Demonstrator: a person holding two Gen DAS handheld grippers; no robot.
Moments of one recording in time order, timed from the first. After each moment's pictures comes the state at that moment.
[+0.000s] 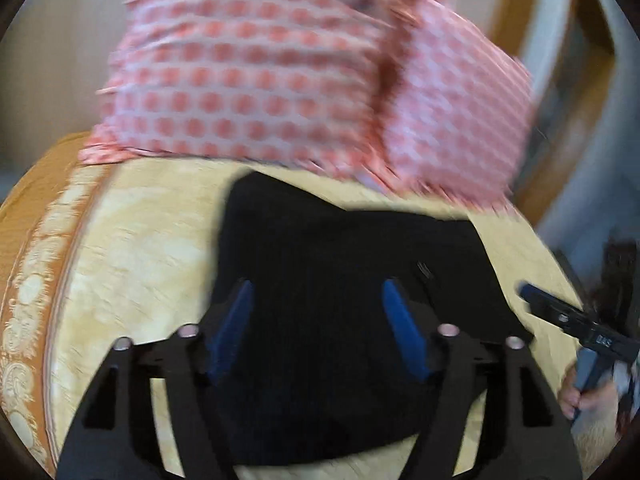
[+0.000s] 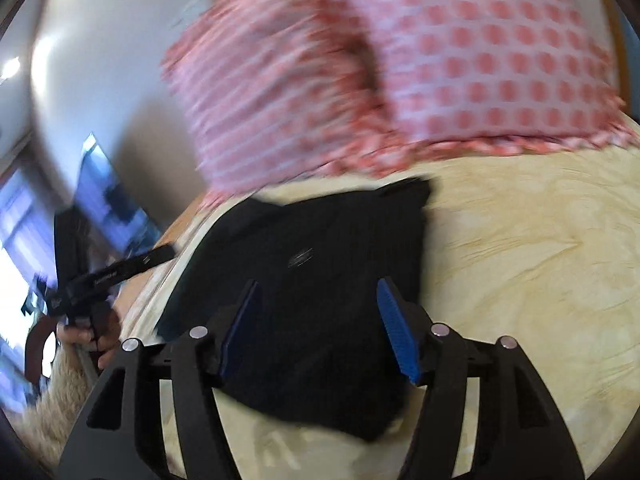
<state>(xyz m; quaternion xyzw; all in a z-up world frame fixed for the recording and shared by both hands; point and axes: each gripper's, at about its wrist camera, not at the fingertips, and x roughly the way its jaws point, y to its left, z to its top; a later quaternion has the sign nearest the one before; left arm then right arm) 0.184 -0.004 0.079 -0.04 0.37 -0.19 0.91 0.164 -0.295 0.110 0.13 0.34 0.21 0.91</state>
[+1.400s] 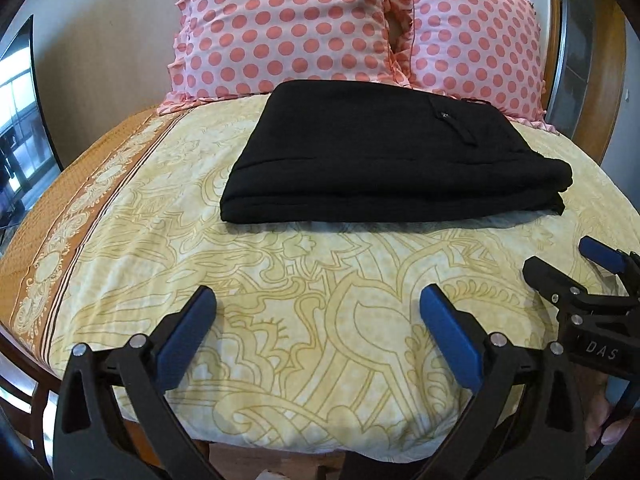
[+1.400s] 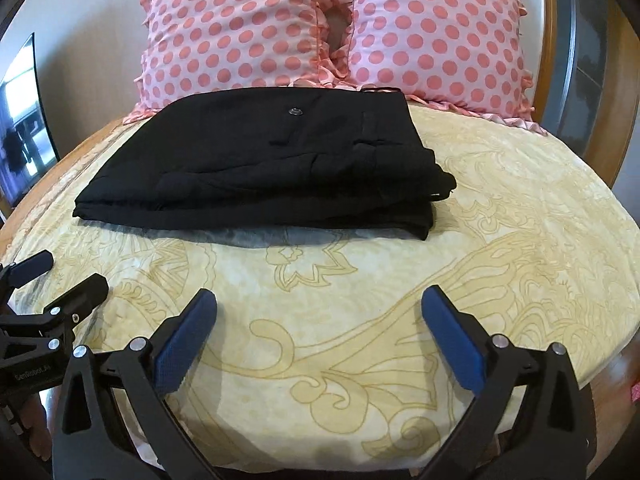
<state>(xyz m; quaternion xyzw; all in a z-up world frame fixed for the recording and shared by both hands) 0.047 -0.007 0.004 0.04 0.36 -0.06 0.93 0.064 -0.207 0.047 0.01 0.35 -0.02 0.94</state>
